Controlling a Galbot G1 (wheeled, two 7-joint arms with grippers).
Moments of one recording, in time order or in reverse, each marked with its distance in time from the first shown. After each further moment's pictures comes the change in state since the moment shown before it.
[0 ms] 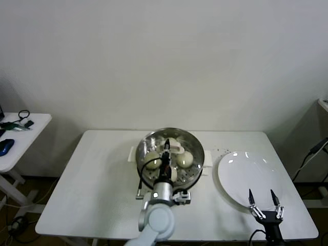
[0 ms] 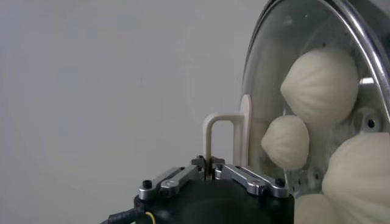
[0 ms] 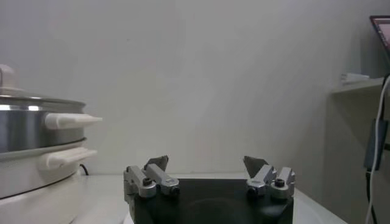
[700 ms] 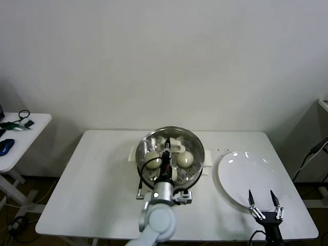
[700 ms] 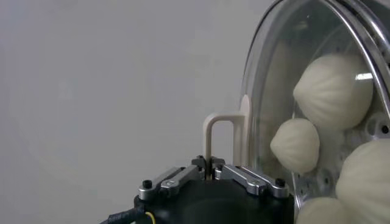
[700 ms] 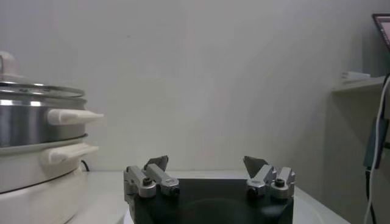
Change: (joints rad) left arm 0.007 -0.011 -0.001 -0.017 0.005 -0.004 -0.002; right arm -0.005 -0.009 -0.006 -0.002 -0.001 -0.002 0.010
